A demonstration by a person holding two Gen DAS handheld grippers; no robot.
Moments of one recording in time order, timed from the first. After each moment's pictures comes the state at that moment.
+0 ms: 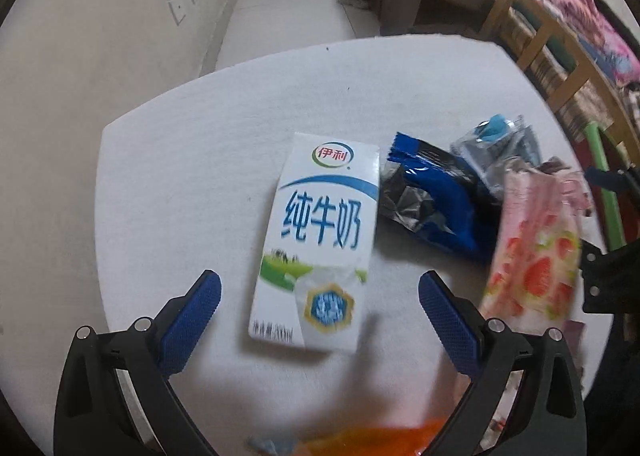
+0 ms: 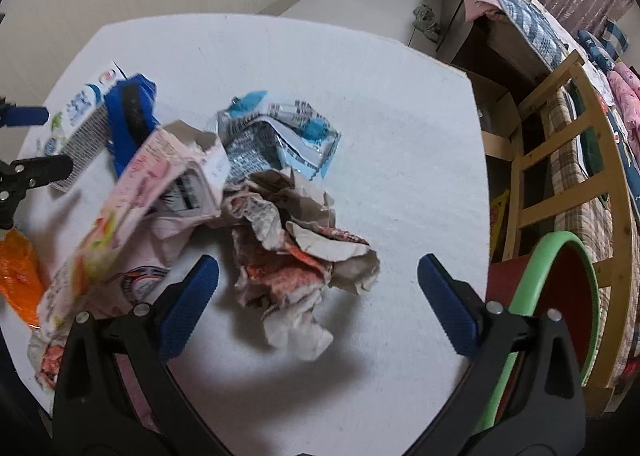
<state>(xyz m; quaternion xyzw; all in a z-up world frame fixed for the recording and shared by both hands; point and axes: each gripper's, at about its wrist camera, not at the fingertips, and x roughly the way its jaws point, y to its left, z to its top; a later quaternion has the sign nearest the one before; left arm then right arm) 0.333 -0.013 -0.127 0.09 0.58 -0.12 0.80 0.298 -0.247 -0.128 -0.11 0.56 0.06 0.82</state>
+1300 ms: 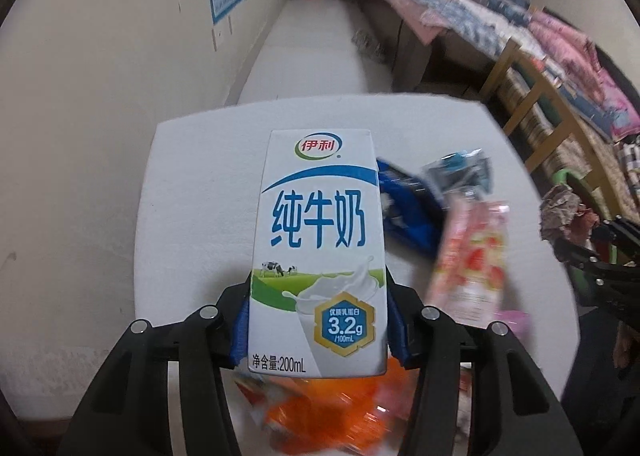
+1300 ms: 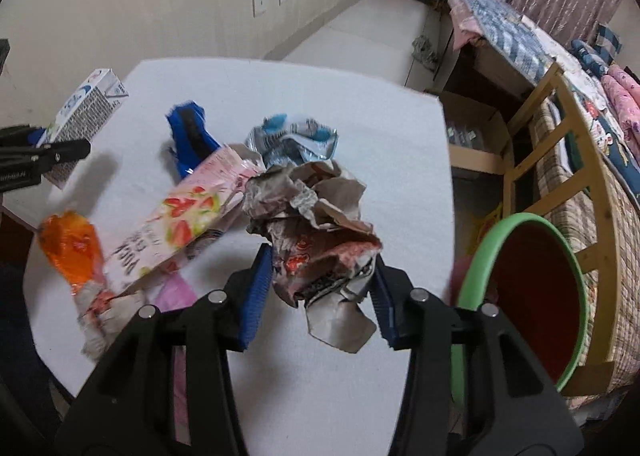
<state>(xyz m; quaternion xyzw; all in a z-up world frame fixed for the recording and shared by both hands) 0.255 0.008 -0.060 0.01 0.51 -0.10 0.86 0.227 -0.263 -0.059 -0.08 0.50 0.08 0.86</state>
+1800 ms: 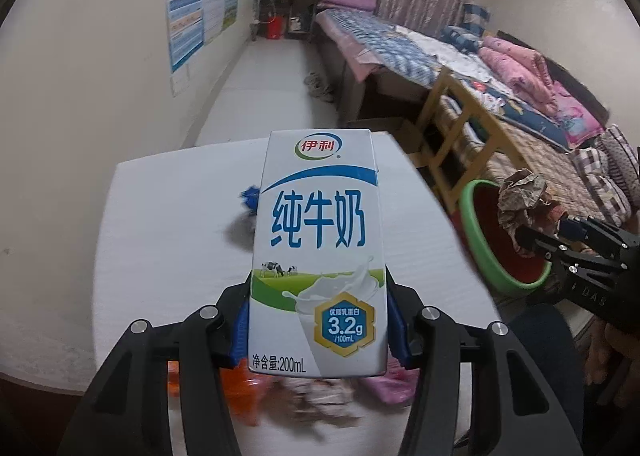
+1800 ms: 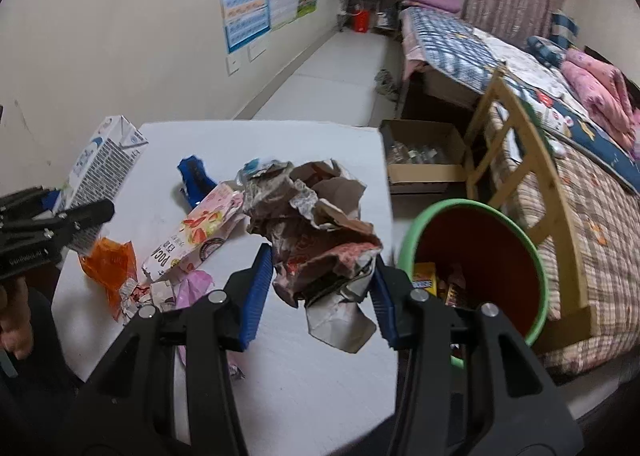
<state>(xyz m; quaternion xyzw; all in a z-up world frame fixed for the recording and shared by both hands) 0.184 -0.084 -0.003 0.00 0.44 -0.16 0.88 0.155 -0.314 0.010 -0.02 0.43 0.04 0.90</state>
